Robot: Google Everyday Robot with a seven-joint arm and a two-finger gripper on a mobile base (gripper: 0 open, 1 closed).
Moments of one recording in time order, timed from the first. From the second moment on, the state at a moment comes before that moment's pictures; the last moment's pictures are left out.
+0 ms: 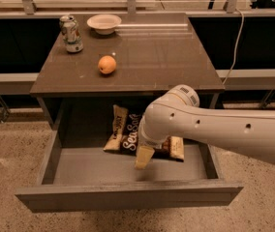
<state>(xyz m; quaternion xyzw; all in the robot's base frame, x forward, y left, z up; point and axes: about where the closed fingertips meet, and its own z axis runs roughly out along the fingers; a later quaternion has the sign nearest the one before) 0.552 -0.028 0.657 -0.64 0.74 -0.02 0.22</state>
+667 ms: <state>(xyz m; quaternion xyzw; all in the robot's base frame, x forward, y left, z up) 0.585 -0.025 0.622 -0.63 0.75 0.01 0.22</state>
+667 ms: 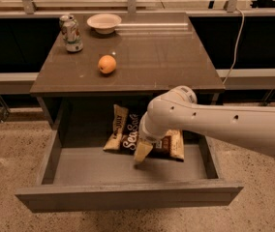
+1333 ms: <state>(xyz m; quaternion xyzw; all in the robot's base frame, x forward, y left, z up) 0.575 -0.017 0.653 -0.64 0.72 0.09 0.27</state>
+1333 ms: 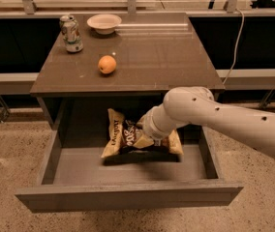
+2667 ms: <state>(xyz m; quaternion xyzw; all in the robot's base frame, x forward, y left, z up) 0.507 -0.059 0.869 -0.65 0.56 0.23 0.46</state>
